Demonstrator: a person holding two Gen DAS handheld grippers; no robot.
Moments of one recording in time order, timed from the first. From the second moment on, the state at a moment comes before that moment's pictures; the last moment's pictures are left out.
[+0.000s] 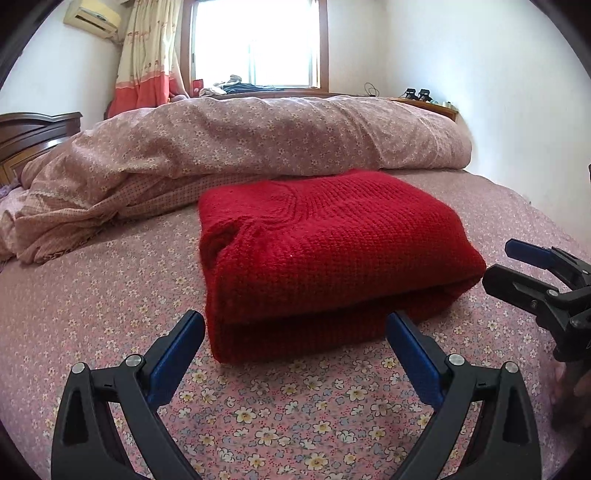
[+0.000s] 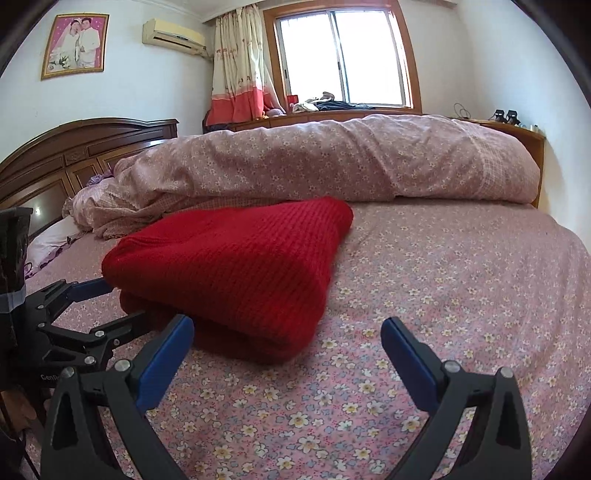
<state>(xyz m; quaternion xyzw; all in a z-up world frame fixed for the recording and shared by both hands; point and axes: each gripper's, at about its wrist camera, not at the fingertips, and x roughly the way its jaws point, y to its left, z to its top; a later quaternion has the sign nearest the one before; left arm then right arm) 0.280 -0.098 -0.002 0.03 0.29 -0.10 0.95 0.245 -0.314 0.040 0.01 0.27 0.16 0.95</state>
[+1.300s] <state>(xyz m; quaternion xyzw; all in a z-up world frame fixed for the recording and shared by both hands) 0.283 -0.096 -0.003 0.03 0.30 -0.10 0.95 0.246 -0.312 0.037 0.01 0.28 0.16 0.95</state>
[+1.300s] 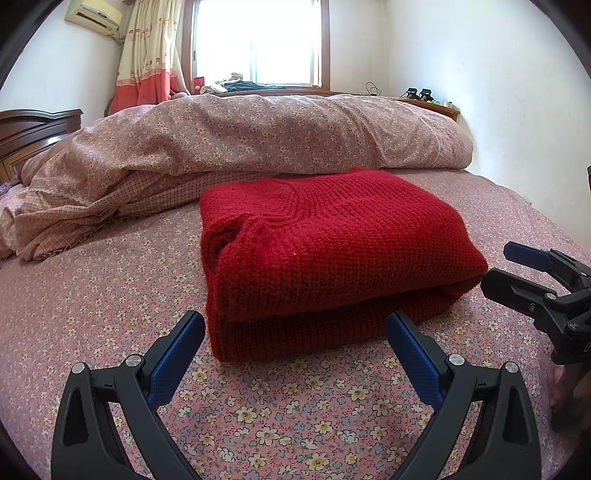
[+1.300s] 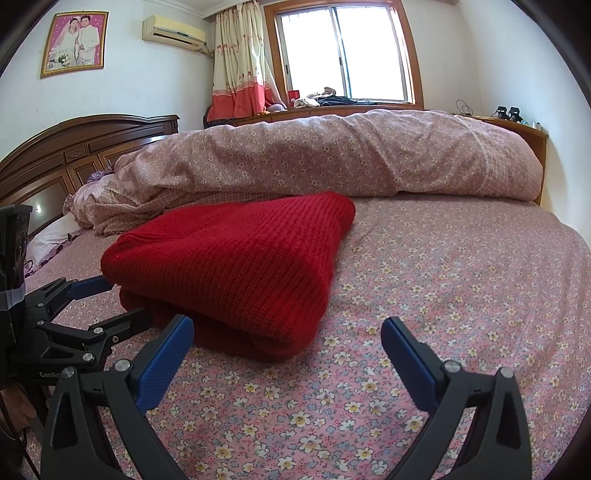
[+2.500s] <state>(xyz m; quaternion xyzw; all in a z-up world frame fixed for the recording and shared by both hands) 0.282 -0.094 -0.004 0.03 0.29 -0.10 0.95 0.246 -0.312 0.031 0.01 0.28 0.17 0.94</state>
